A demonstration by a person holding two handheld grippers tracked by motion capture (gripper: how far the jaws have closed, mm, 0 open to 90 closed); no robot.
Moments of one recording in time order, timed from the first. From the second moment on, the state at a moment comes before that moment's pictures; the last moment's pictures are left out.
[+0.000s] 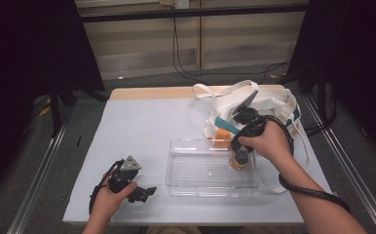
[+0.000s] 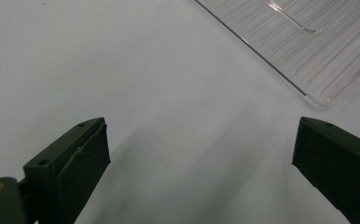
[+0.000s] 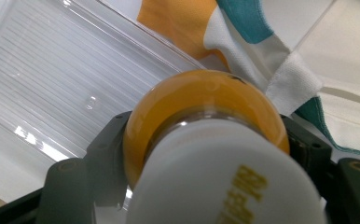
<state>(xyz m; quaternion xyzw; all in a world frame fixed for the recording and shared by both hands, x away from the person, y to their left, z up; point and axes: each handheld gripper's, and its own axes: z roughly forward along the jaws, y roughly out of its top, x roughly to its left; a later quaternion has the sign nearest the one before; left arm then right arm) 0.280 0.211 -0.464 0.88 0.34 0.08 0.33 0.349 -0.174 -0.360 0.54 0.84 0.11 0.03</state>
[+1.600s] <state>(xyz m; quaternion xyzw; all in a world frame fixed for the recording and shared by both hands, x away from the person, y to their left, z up) 0.279 0.210 -0.465 0.89 0.33 0.08 0.31 0.327 -0.198 -0.360 0.49 0.85 0.18 0.05</state>
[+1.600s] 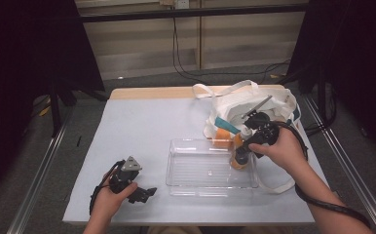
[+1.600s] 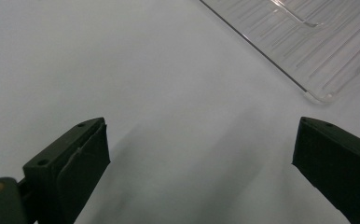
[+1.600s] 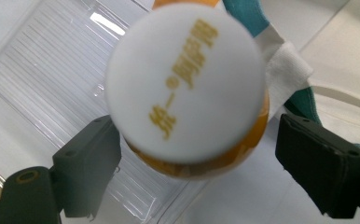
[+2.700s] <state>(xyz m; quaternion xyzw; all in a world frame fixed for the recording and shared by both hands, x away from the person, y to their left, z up) 0.279 0.208 -0.467 0.89 0.33 0.08 0.31 0.311 -0.234 -0.357 0.50 0.84 0.20 0.05</state>
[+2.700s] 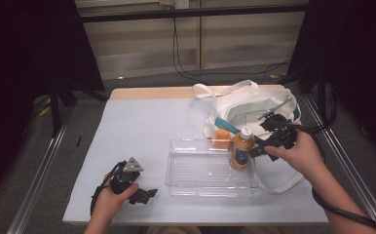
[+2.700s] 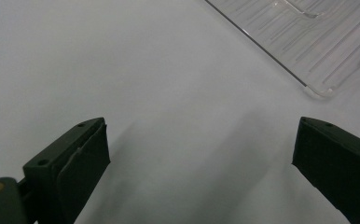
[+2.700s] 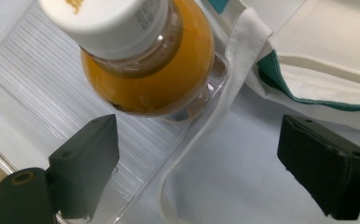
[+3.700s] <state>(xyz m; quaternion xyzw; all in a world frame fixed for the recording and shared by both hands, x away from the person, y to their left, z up) 0.278 0.209 -0.467 0.89 0.33 0.08 0.31 0.300 -0.263 -0.368 0.52 0.82 0.22 0.04</state>
